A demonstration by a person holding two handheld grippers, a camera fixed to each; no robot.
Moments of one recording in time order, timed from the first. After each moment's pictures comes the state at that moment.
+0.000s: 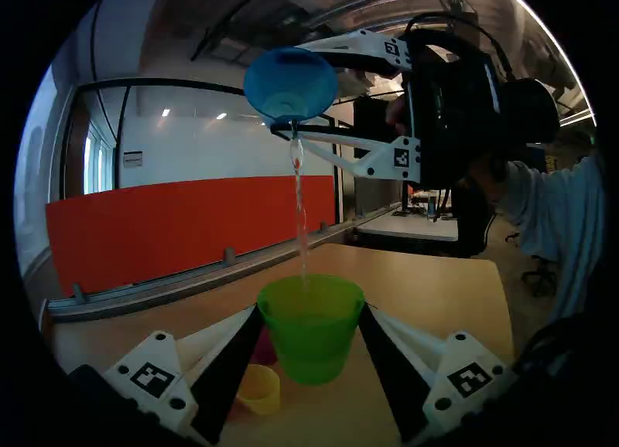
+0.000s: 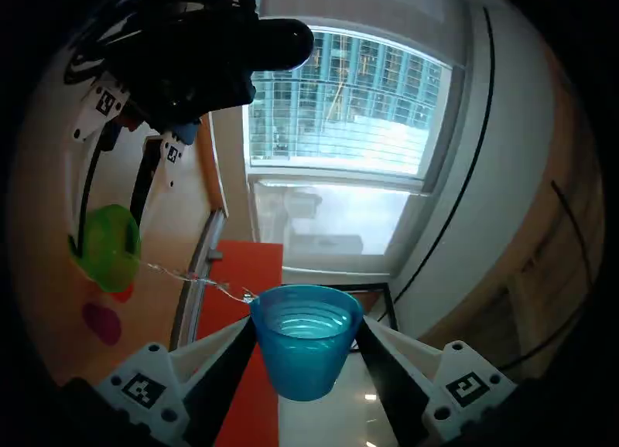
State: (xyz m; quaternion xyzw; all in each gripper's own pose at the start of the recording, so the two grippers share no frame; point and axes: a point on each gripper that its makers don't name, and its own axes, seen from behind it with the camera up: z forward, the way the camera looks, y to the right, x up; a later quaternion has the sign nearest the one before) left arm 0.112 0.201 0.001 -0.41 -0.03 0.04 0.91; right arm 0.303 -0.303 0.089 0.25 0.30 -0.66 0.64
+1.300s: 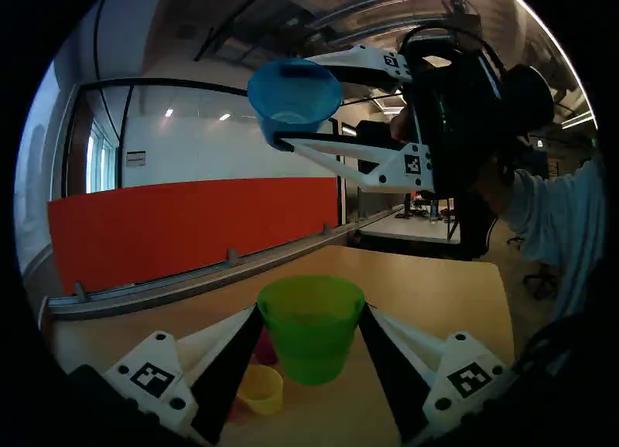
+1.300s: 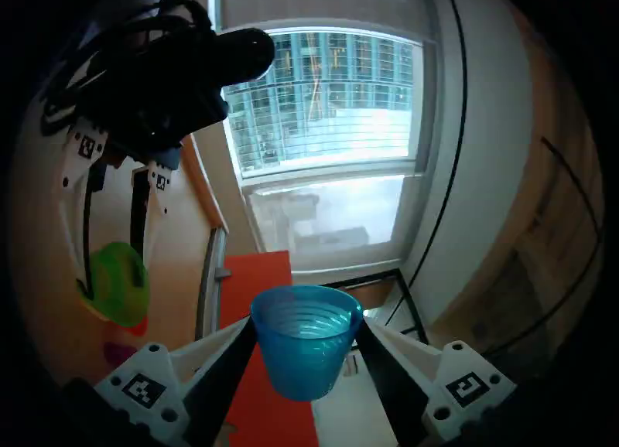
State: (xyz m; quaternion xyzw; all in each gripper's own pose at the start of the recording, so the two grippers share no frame) left arm 0.114 0.194 0.004 -0.40 -0.03 0.03 0.91; right arm 0.292 -0.298 0.087 0.29 0.26 -0.57 0.72
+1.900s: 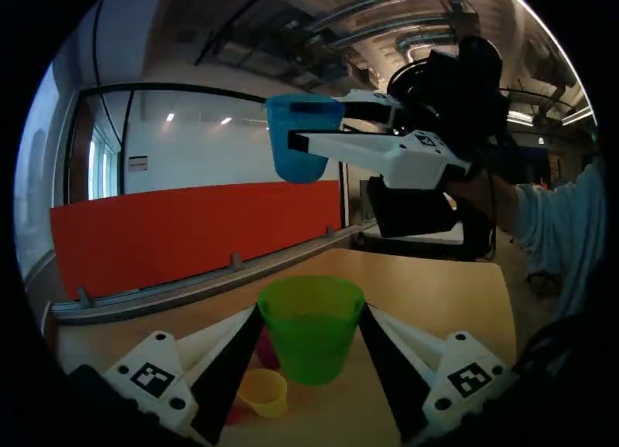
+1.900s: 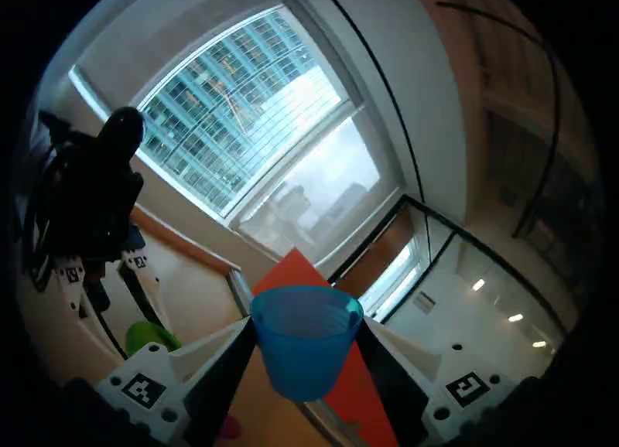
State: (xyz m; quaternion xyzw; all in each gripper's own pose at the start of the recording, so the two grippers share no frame) left arm 0.123 0.194 0.005 -0.40 -0.02 0.04 0.92; right arm 0.276 -0.282 0.065 0.36 0.14 -0.31 0.87
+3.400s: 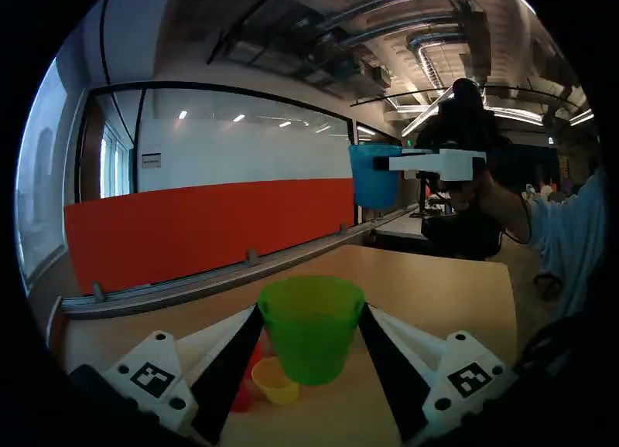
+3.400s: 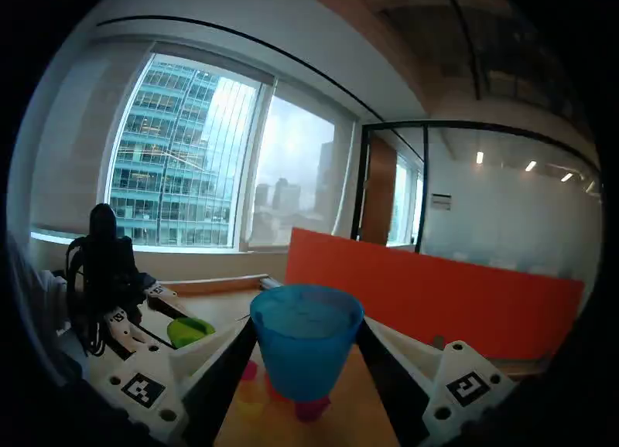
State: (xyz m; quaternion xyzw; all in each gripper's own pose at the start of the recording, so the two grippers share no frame) left arm 0.126 0.160 -0.003 -0.37 -0.03 0.04 0.93; right arm 0.241 -0.210 0.021 0.37 0.00 -0.07 0.93
